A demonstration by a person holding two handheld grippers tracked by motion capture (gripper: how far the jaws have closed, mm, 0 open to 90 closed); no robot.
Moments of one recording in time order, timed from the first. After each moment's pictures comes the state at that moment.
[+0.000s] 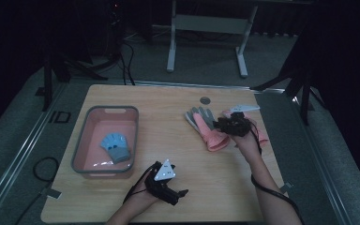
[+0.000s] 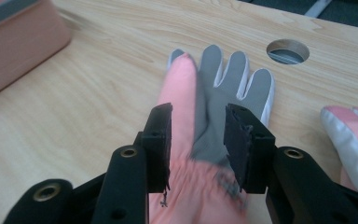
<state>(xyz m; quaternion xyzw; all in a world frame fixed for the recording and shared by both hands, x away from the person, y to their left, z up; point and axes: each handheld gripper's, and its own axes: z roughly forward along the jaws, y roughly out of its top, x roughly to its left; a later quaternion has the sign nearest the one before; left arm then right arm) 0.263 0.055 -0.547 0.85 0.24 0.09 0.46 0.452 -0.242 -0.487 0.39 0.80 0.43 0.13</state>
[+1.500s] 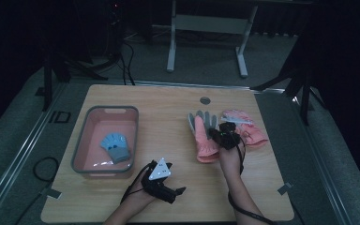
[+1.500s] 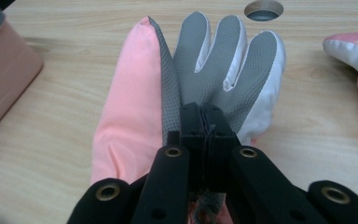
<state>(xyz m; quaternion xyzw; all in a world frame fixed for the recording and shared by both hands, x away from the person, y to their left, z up) 0.263 0.064 -0.547 0.84 0.25 0.11 0.48 0.389 -0.193 -0.487 0.54 0.72 0.40 0.17</state>
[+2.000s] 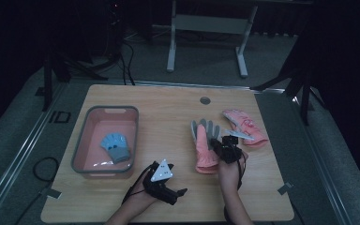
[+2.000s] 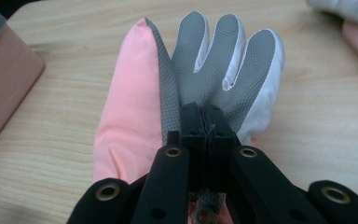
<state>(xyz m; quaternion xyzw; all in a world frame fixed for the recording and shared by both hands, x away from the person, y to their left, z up) 0.261 0.060 -0.548 0.84 0.25 0.10 0.48 0.351 -0.196 -0.504 0.59 0.68 0.41 0.17</state>
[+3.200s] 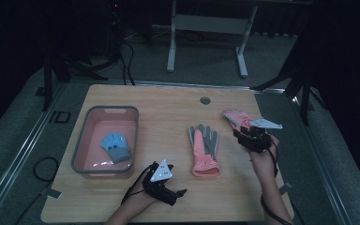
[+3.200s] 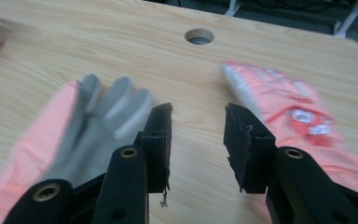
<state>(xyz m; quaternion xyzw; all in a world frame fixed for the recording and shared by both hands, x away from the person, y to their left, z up) 0.260 0.061 -0.549 0.84 0.24 0.10 0.47 0.377 -0.286 -0.470 0.47 0.75 0.40 0.25</state>
